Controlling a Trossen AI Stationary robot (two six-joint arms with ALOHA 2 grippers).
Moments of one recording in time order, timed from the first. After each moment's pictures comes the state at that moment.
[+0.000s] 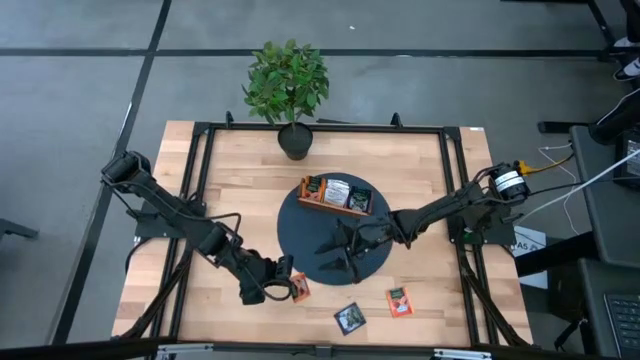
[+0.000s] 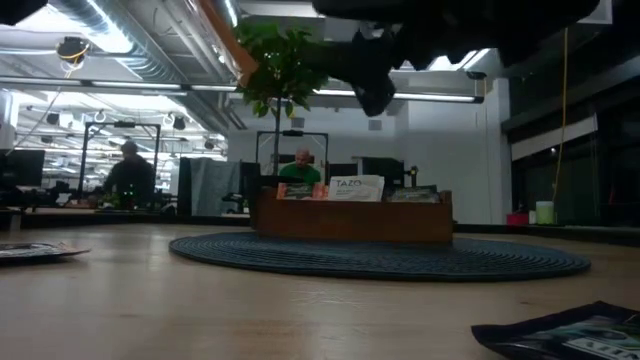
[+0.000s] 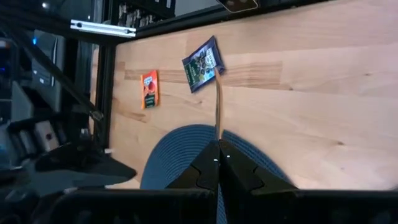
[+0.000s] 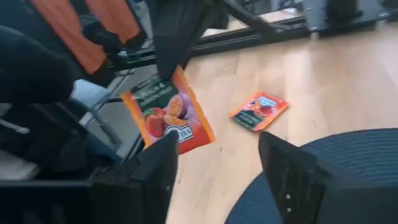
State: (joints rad) left arm -0.58 1.45 1.00 -0.26 -0.20 1.03; right arm 0.27 1.72 0.87 0.55 -0.12 0.30
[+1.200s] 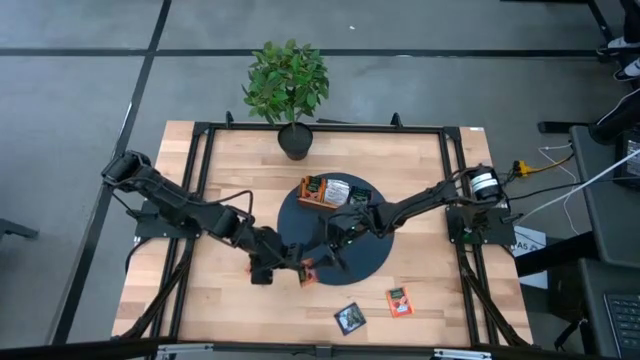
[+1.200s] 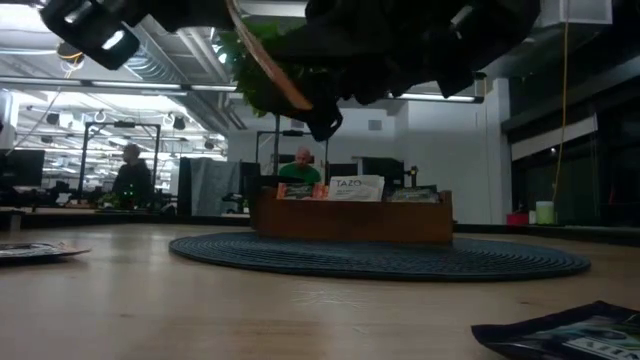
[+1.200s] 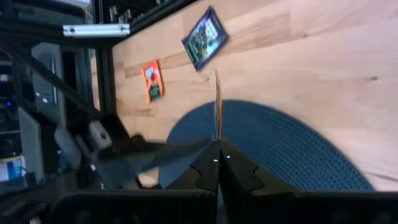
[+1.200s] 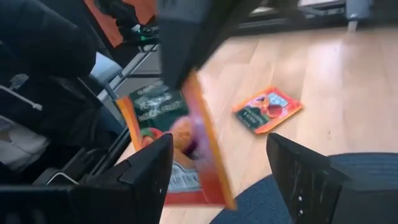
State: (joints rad) left arm -0.40 1.45 1.00 -0.27 -0.03 1.32; right arm 0.16 1.90 1.03 0.51 -0.37 0.16
